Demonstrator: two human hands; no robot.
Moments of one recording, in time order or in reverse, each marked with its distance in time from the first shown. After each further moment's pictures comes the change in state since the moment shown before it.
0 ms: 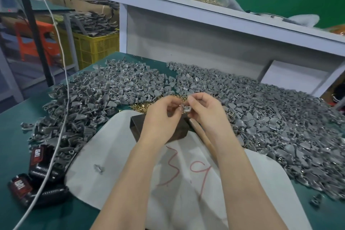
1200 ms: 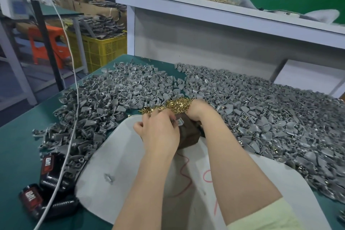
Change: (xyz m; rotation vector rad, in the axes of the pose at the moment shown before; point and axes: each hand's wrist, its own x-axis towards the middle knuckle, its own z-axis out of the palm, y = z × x) left_hand -0.005 -0.005 -0.006 0.614 0.118 -0.284; right_hand 0.095 0.030 0.033 -1.396 -0.274 0.419
